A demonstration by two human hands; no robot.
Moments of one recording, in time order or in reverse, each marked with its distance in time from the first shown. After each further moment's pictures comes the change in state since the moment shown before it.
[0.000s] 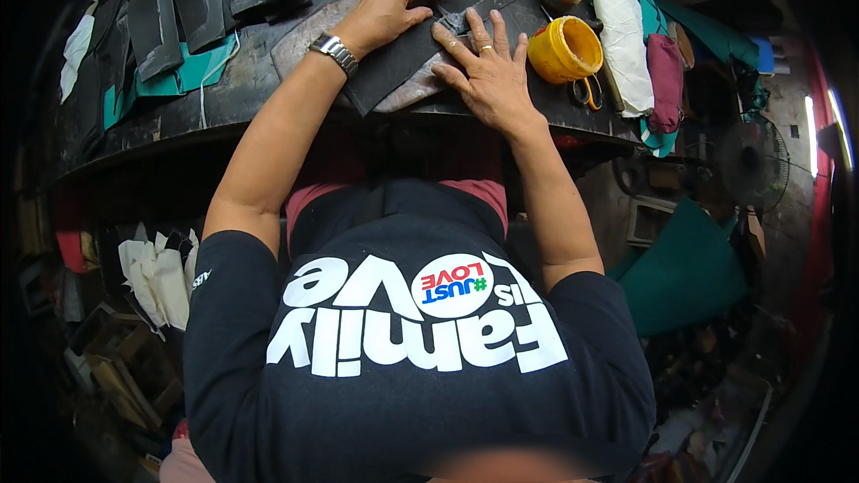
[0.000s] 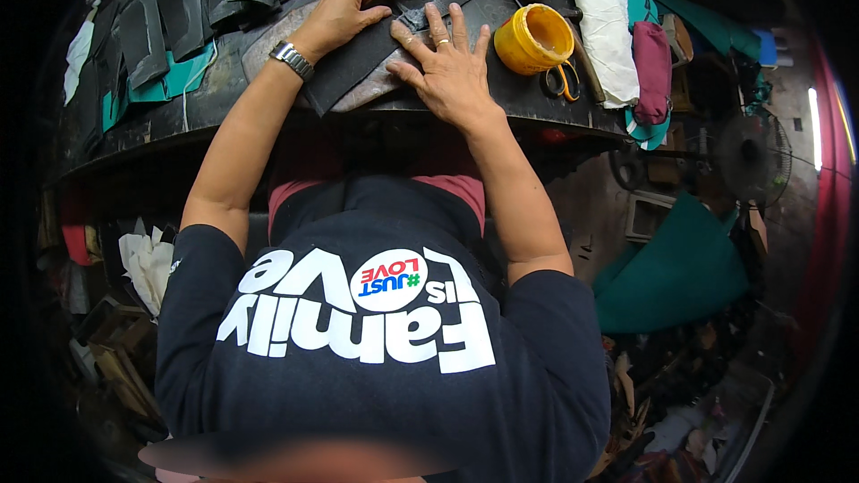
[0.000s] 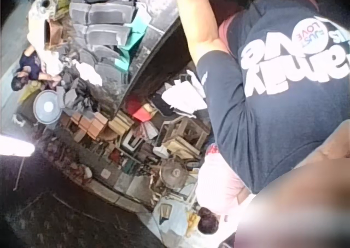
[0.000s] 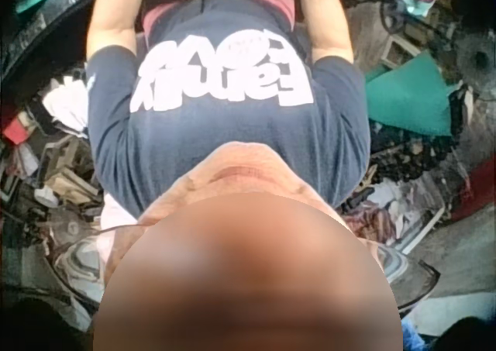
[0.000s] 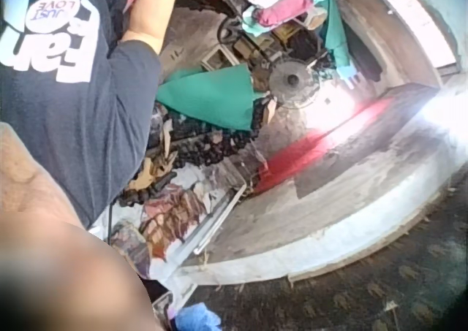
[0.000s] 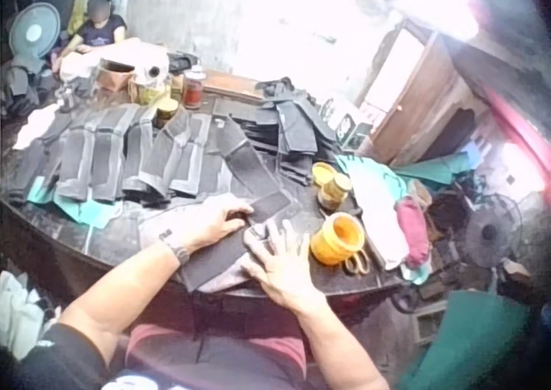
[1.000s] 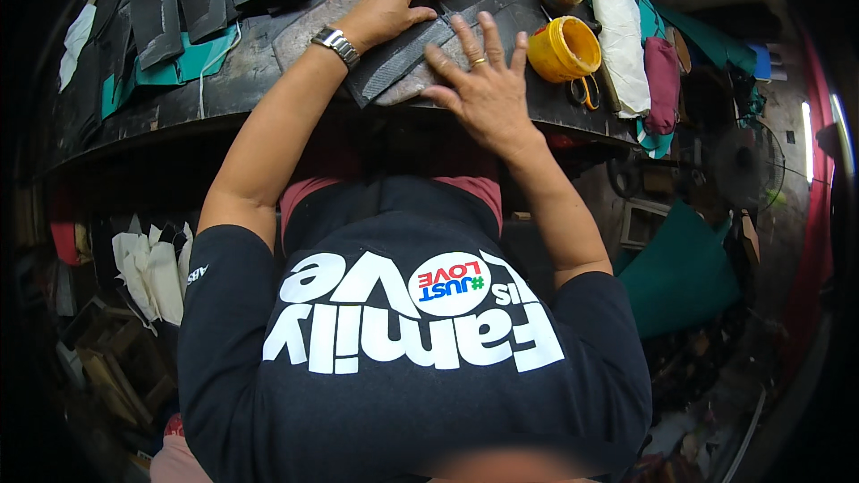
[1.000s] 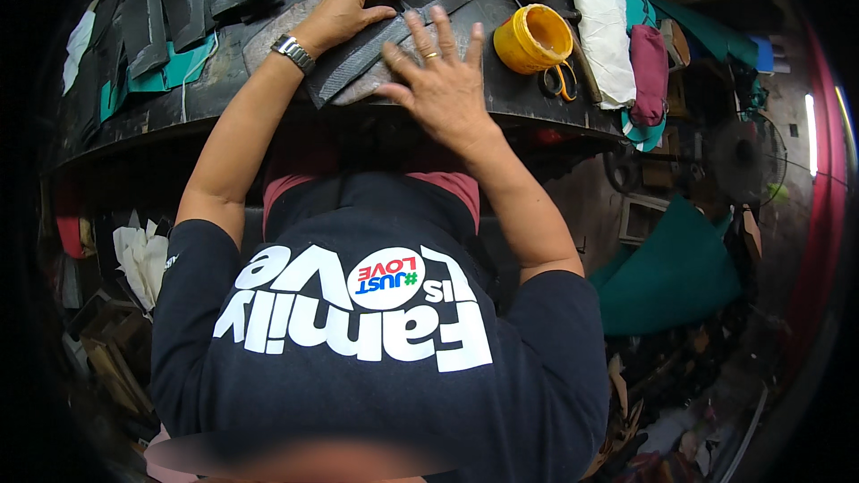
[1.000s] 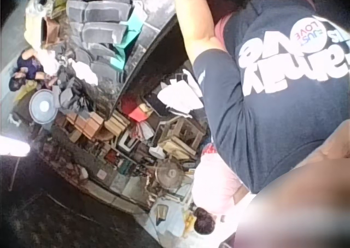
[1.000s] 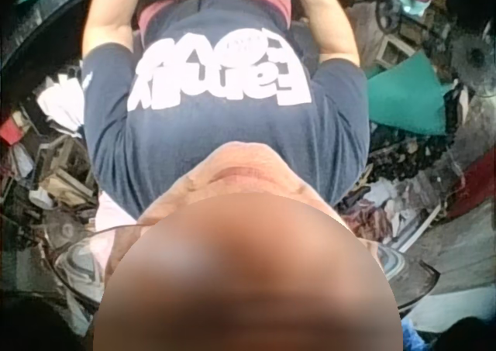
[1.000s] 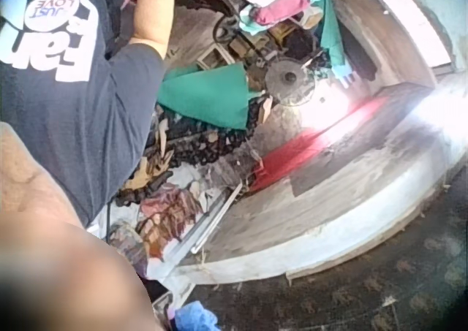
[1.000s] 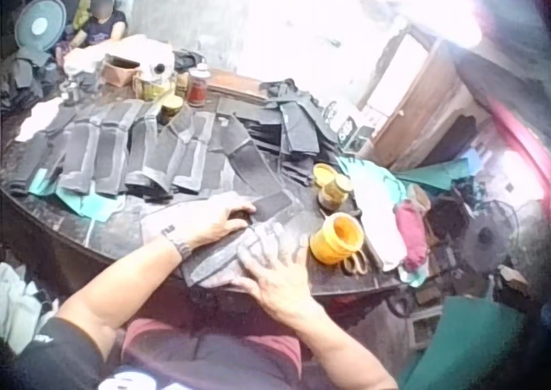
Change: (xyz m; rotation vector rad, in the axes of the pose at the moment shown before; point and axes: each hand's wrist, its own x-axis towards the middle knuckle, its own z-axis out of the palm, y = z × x) left_hand -0.002 0.002 0.000 0.089 -0.021 0.040; right_hand -0.018 -0.021 -0.020 -0.164 0.121 -0.168
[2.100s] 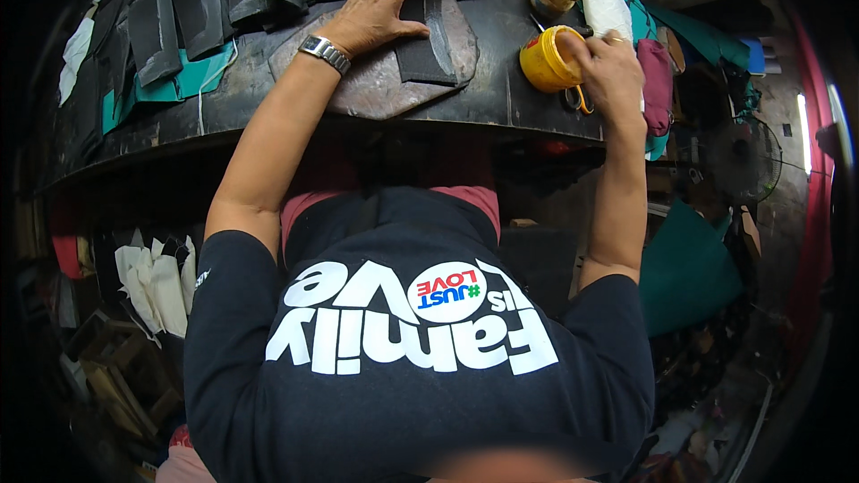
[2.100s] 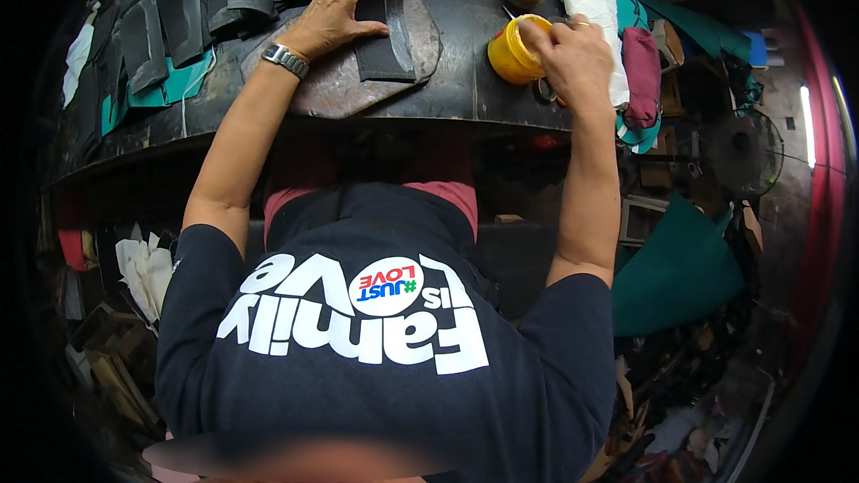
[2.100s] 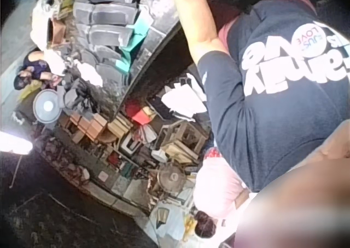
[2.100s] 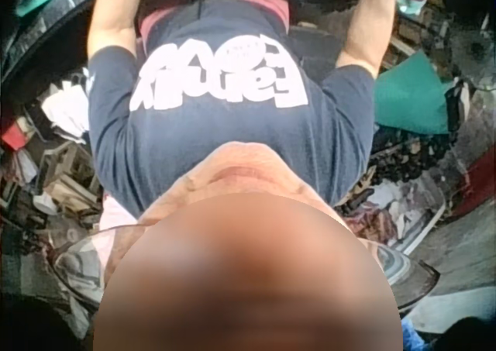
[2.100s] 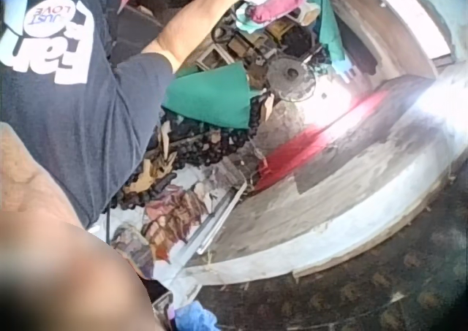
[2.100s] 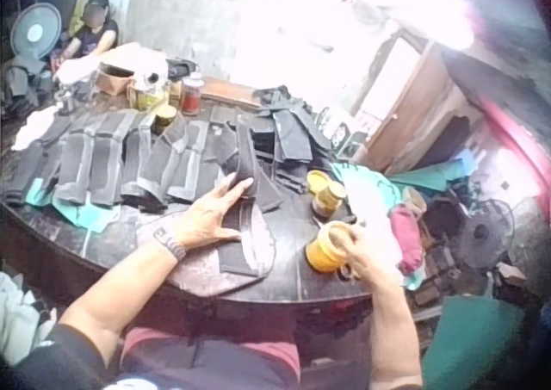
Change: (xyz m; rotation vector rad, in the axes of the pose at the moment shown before) left_hand 0.006 0.023 -0.029 0.135 -0.004 0.042; right_hand -0.007 0.147 -0.068 -0.250 -0.149 0.253
